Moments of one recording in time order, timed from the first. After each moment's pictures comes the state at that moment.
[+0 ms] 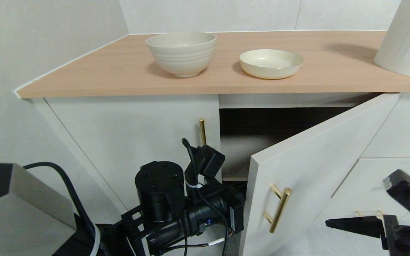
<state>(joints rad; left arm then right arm) -0.83 1.95 -0.60 -1.27 -0.24 -0.26 0.71 1.13 -0.44 -0.26 0.27 0.12</state>
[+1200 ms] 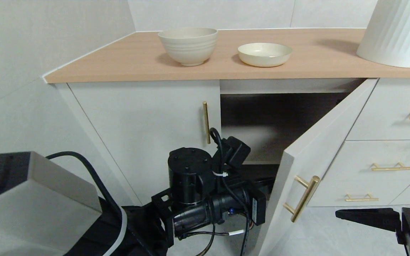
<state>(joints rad) -0.86 2.01 -0.81 -1.10 -0.29 -0.25 0.71 1.06 -0.46 -0.25 0.27 0.12</state>
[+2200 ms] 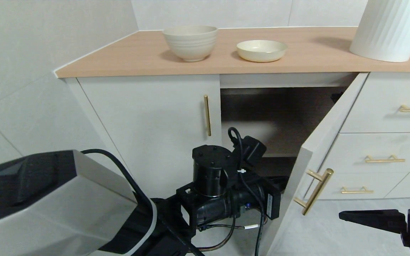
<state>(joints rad) -0.89 2.10 -0.95 -1.03 -0.29 -0.25 0.71 1.02 -0.45 -0.26 0.31 0.11</state>
